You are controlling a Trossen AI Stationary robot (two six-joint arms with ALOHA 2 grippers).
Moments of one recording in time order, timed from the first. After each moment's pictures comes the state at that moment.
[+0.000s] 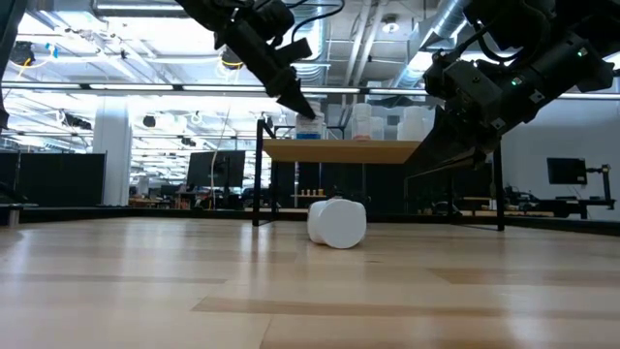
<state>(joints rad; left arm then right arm) 0.52 1.69 1.42 -0.39 0.07 0.57 0.22 1.43 0.49 0.32 0.42 0.51</state>
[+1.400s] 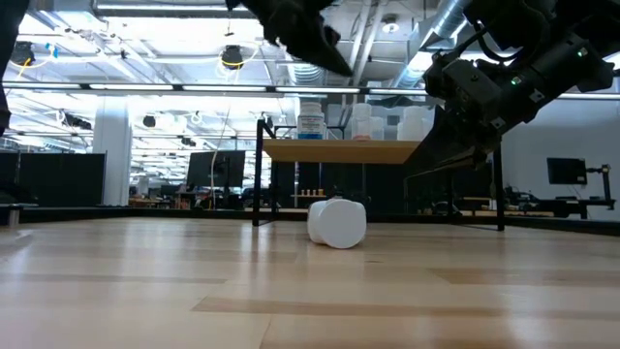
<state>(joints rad) 0.22 1.73 1.56 -0.56 0.22 0.62 0.22 1.43 0.49 0.33 0.42 0.52</state>
